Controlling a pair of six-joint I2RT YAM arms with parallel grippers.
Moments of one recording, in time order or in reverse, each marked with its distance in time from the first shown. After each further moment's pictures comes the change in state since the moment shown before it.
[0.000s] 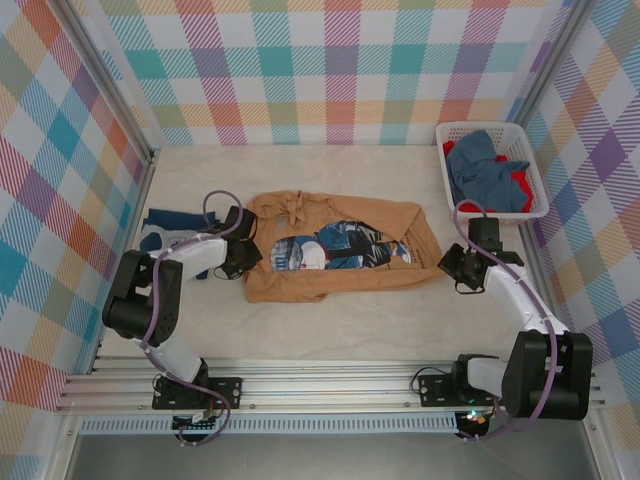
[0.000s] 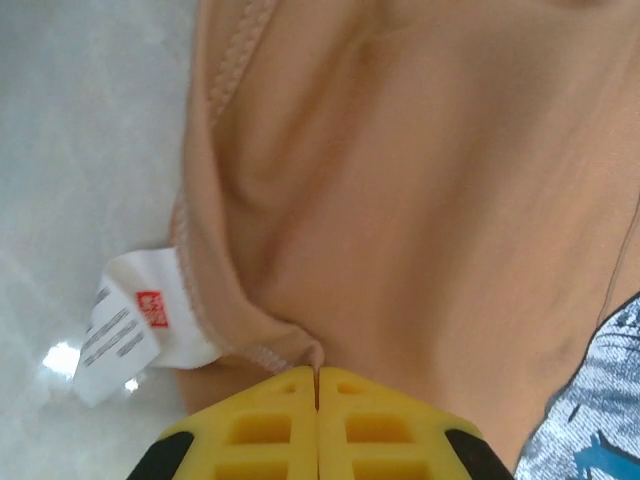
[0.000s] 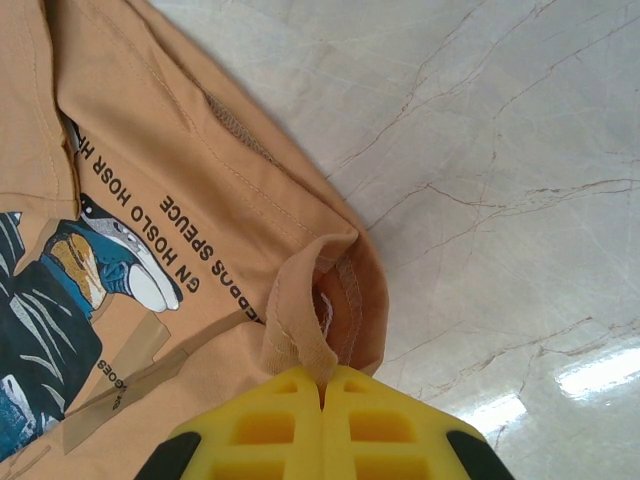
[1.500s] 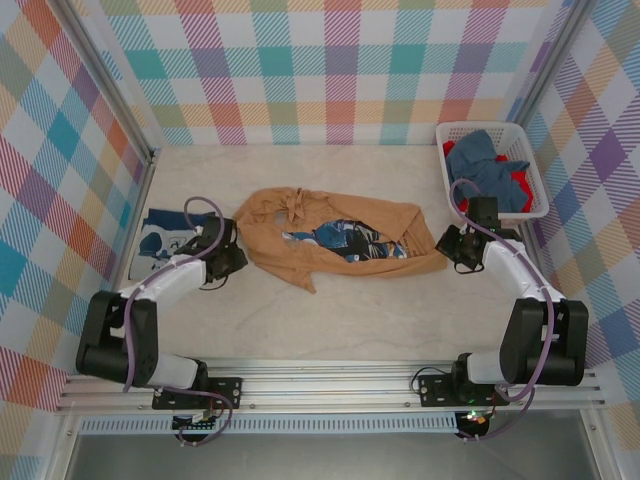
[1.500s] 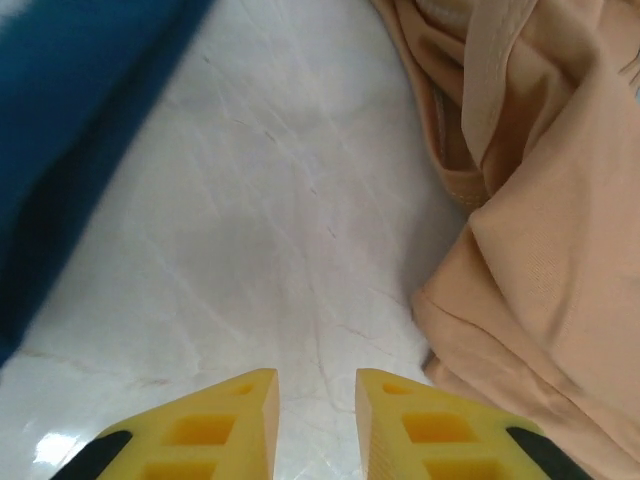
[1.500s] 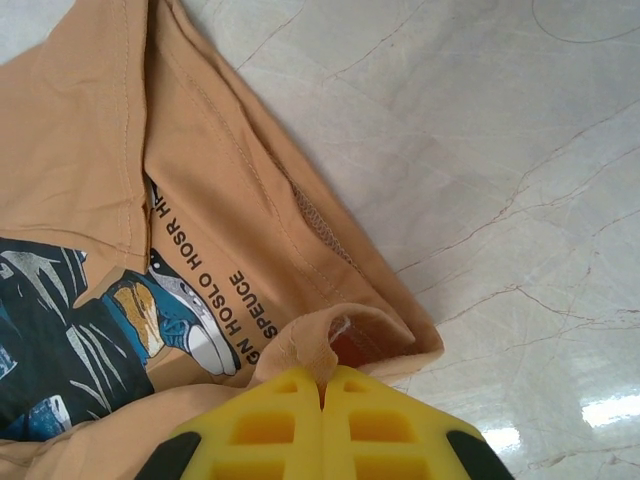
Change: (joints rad) left arm 0.056 -0.245 -0.181 0.114 0.010 0.145; right arm -0.001 0.170 0.169 0.006 -0.056 -0.078
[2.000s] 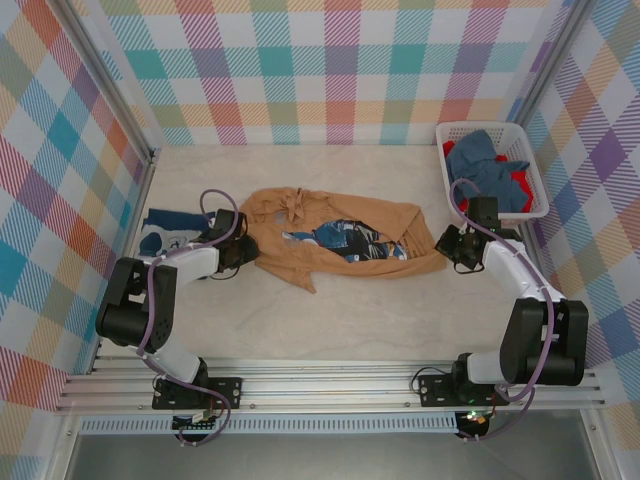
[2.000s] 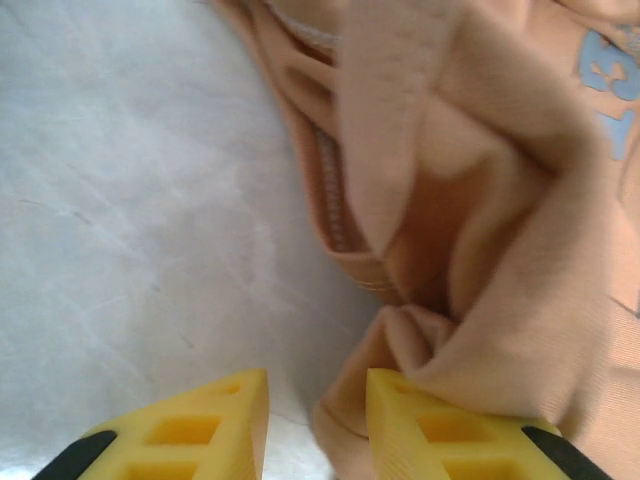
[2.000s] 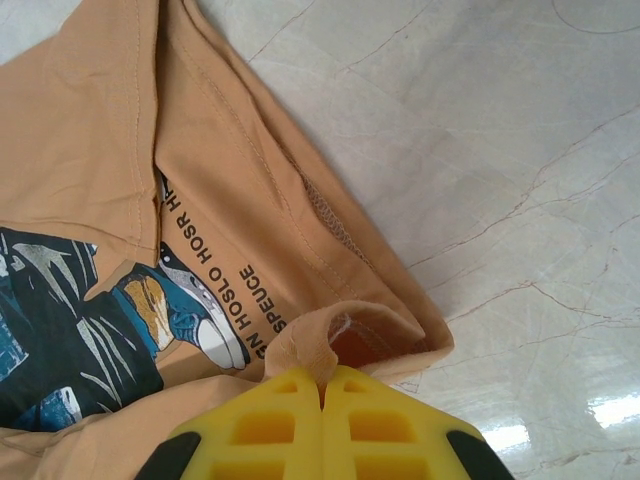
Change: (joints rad) left arm -0.019 0.193 0.064 0.181 0.076 0.018; right arm 0.000 0.000 0.000 0.001 -0.019 0.000
